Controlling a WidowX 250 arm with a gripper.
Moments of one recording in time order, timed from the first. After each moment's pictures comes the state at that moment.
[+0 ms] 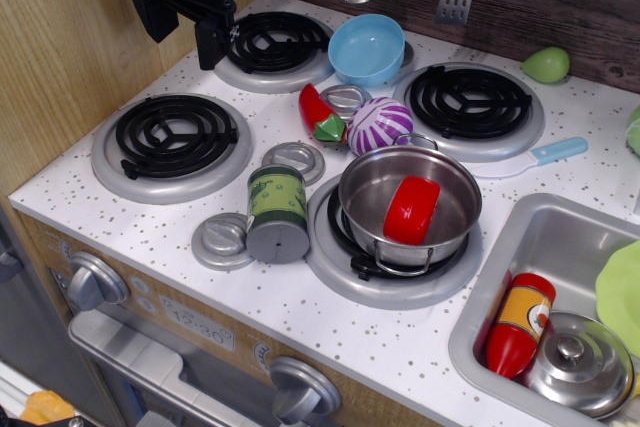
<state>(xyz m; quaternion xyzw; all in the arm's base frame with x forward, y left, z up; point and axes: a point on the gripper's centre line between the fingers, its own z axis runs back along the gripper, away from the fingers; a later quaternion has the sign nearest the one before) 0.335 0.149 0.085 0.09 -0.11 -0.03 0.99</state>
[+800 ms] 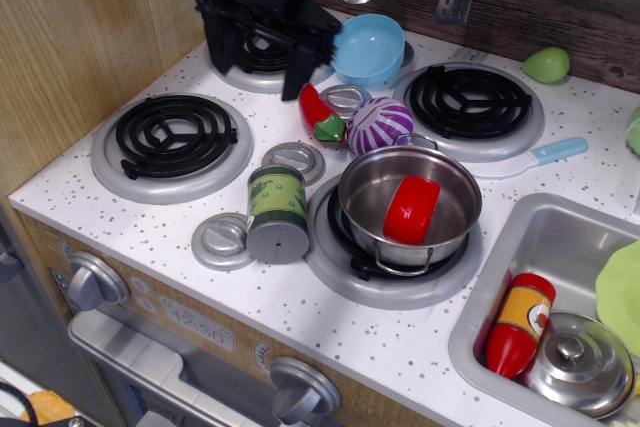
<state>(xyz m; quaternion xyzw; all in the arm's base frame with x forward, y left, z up) 0.309 0.047 0.103 0.10 -0.01 0.10 0.99</state>
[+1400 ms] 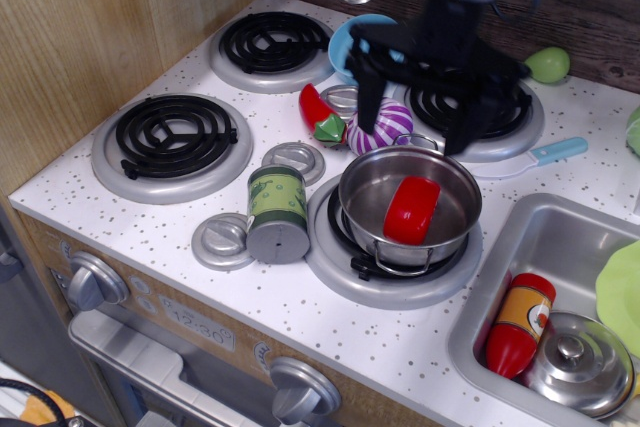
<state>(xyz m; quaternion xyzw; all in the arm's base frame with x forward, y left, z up) 0.306 -0.058 0.093 0.07 -0.04 0.15 0.99</state>
